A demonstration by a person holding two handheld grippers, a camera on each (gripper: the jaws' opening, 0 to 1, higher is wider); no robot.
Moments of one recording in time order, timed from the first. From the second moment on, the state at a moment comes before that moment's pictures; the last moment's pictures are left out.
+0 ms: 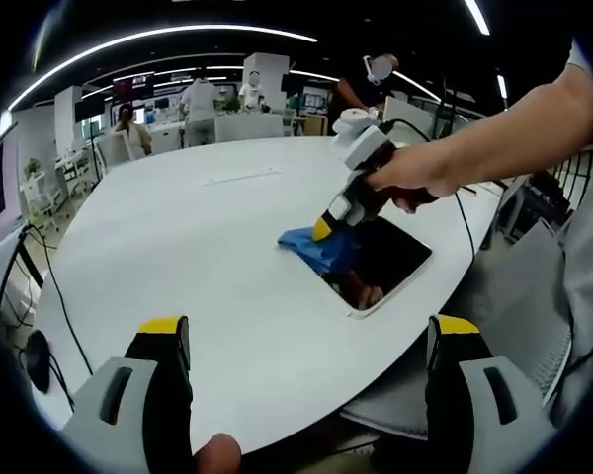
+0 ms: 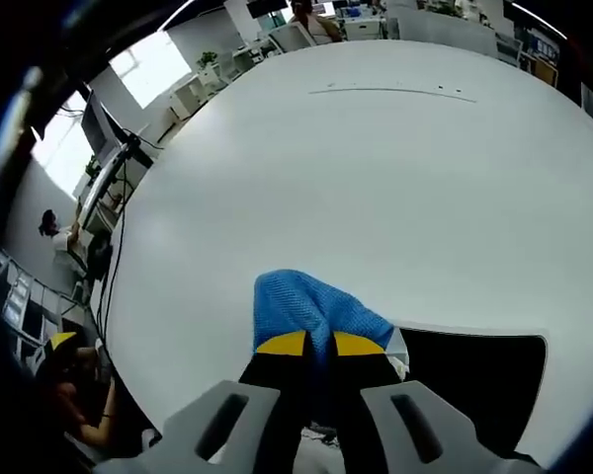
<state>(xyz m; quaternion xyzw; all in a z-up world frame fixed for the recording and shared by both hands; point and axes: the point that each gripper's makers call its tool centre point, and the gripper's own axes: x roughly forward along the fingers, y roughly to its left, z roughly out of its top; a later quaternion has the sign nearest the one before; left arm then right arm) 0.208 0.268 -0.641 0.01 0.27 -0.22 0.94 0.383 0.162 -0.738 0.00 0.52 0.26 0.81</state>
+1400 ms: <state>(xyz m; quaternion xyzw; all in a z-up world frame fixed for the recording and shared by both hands) 0.204 0.263 -0.633 0.02 0.26 -0.22 0.94 0.335 0.155 -0.729 0.04 0.50 0.29 0.82</state>
